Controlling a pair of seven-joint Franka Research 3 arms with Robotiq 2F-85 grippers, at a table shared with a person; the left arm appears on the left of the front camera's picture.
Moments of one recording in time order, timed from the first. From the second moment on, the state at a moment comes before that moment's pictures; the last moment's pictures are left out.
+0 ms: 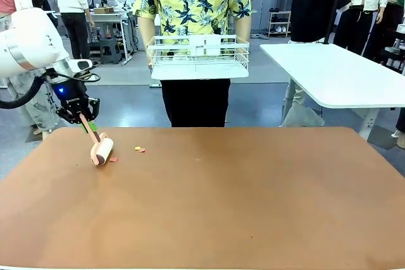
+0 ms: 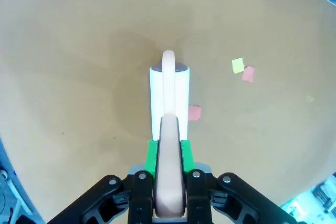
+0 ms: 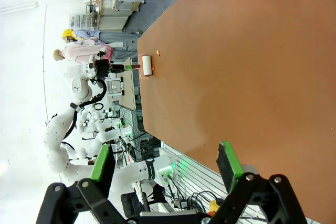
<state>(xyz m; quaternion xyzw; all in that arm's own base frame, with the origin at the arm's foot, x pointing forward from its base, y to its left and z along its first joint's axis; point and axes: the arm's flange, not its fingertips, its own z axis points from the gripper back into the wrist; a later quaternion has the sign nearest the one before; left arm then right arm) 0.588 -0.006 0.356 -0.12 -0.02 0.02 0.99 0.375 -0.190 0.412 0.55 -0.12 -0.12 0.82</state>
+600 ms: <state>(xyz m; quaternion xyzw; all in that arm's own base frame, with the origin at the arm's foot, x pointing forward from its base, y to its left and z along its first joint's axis) 0.590 -0.026 0.348 -0.17 -0.02 0.03 0.98 0.375 -0.190 0.412 0.55 -0.12 -0.12 0.82</state>
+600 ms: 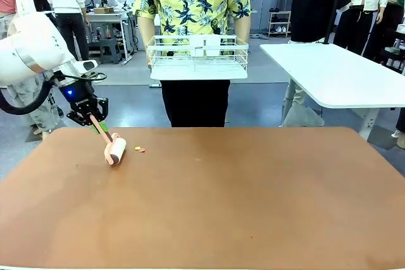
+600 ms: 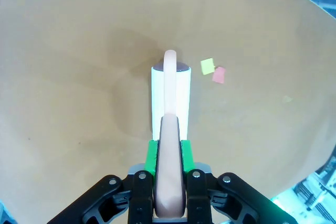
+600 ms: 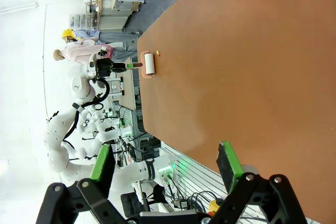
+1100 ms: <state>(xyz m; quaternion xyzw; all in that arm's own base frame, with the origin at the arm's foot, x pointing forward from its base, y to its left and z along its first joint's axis) 0.592 -0.059 0.338 -0.21 -0.03 0.02 0.98 0.375 -0.190 0.412 0.55 -0.12 -0.12 0.82</state>
